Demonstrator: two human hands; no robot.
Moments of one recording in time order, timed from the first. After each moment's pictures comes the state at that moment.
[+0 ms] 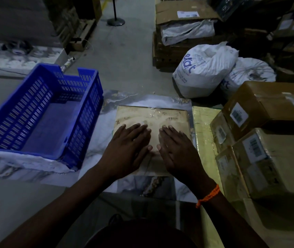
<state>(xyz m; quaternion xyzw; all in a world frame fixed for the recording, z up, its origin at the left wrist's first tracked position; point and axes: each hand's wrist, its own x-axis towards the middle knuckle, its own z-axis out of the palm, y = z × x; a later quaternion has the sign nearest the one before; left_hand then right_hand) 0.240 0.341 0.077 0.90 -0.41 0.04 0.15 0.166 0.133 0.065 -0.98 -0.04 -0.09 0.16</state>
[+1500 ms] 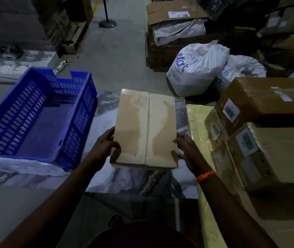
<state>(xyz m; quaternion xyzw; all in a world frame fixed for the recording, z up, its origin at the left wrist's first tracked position) 0.275 0.358 0.046 0.73 0.03 -0.27 0.63 0.181 0.079 0.011 -0.64 0.31 0.01 0.70</state>
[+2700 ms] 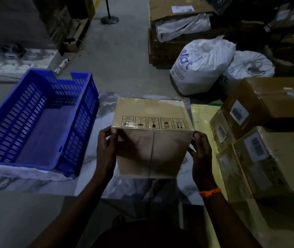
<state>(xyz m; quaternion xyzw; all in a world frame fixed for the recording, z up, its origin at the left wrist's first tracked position) 0.264 0.341 0.035 0.73 0.04 -0.06 0.68 0.172 0.090 0.027 -0.65 0.25 -0.22 0.68</state>
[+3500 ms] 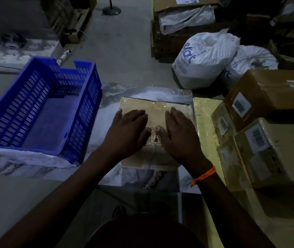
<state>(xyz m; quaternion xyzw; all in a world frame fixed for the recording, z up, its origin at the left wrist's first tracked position) 0.267 0.332 0.086 0.91 -0.37 0.01 0.17 0.194 0.138 0.069 -0.98 0.06 -0.10 0.17</state>
